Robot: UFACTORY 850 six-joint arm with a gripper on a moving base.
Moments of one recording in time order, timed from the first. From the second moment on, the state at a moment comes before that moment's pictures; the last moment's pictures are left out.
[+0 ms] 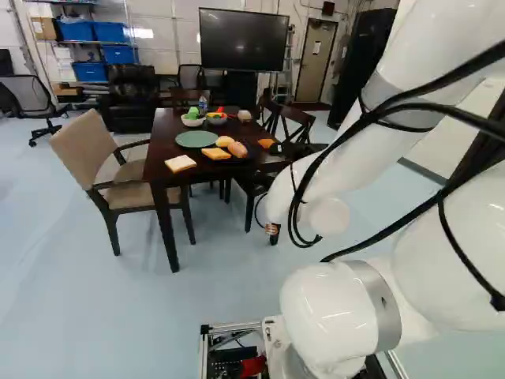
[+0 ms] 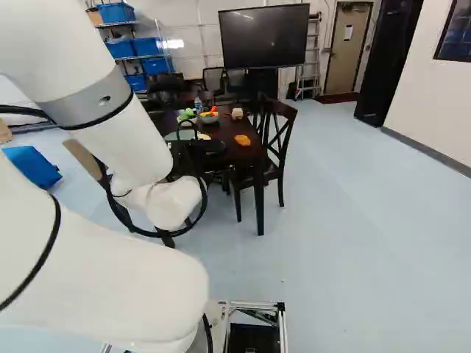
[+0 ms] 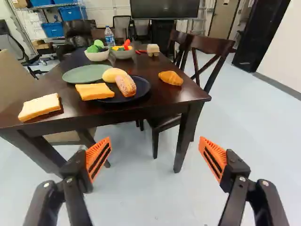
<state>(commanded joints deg) 0.0 16.0 -5.0 0.0 50.0 0.0</state>
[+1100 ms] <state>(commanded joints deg) 0.0 16.0 -5.0 0.0 50.0 0.0</state>
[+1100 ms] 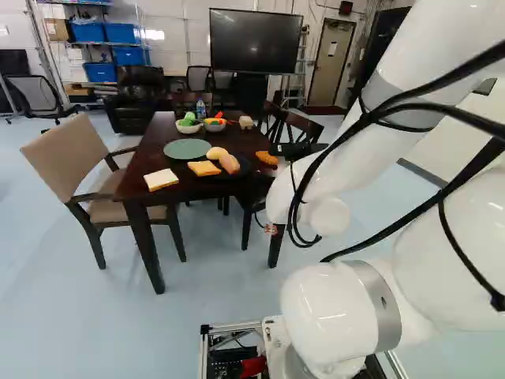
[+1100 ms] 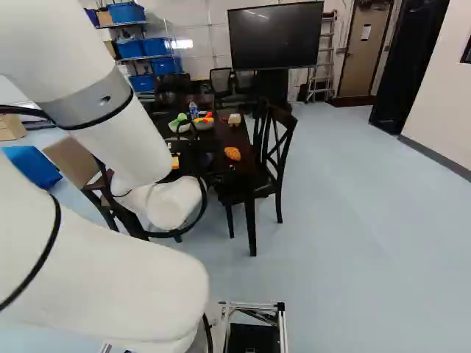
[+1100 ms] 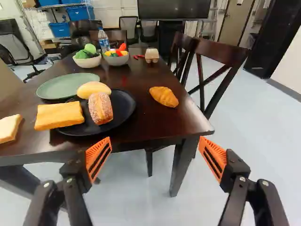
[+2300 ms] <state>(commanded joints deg) 0.0 16.0 -5.0 0.0 50.0 0.0</state>
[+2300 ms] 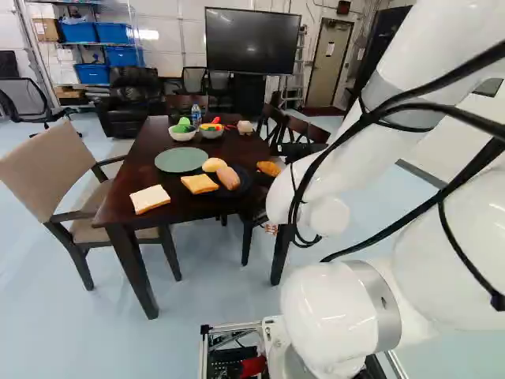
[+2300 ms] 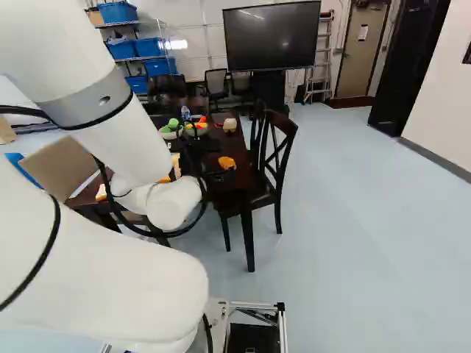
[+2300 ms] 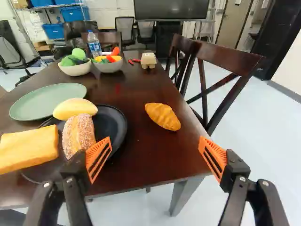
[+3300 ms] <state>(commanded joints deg) -2.8 8.7 -16.2 0.0 43.2 0.0</state>
